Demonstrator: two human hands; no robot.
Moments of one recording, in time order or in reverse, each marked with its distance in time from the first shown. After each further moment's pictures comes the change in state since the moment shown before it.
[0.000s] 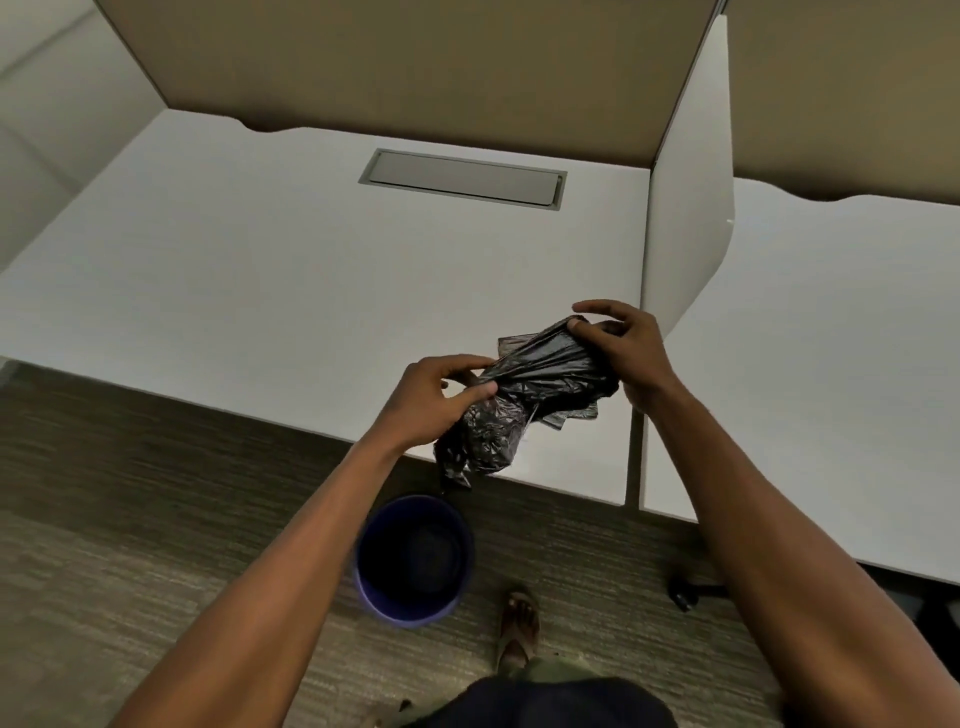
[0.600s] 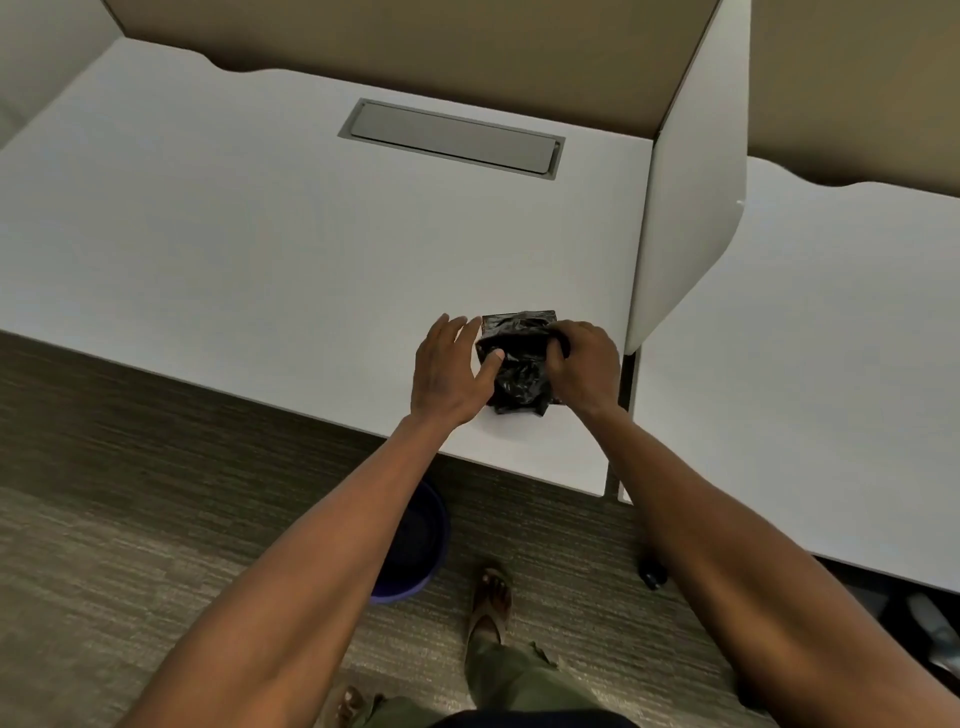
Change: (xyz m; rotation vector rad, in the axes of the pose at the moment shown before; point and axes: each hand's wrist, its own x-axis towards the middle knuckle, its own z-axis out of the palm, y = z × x) left_hand 0.058 -0.043 0.080 0.371 0.203 -0.068; right_hand 0.012 0.067 0.032 -0.847 0.197 -0.235
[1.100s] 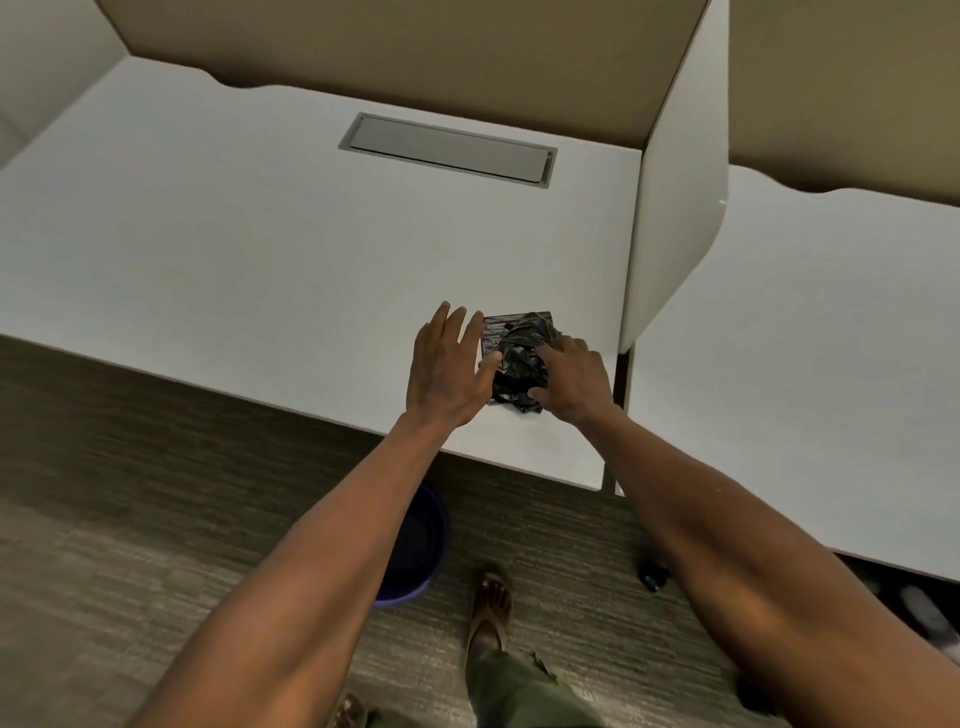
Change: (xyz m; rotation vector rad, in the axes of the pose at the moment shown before) left_hand -0.014 0.007 -0.014 0.252 0.057 0.169; right_hand -0.014 0.004 0.001 -0.476 -0.460 -0.106
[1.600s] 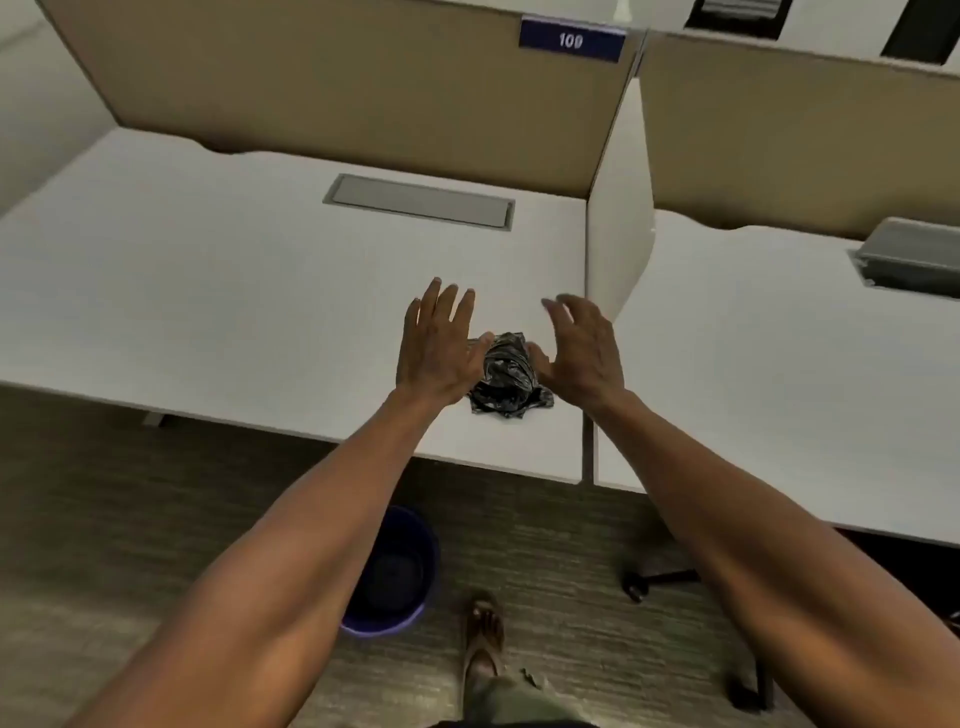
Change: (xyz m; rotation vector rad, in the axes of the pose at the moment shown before) left_hand -0.013 0.018 -0.070 0.085 0.111 0.175; right_hand -0.076 -0.025 -0.087 0.132 0.472 0.011
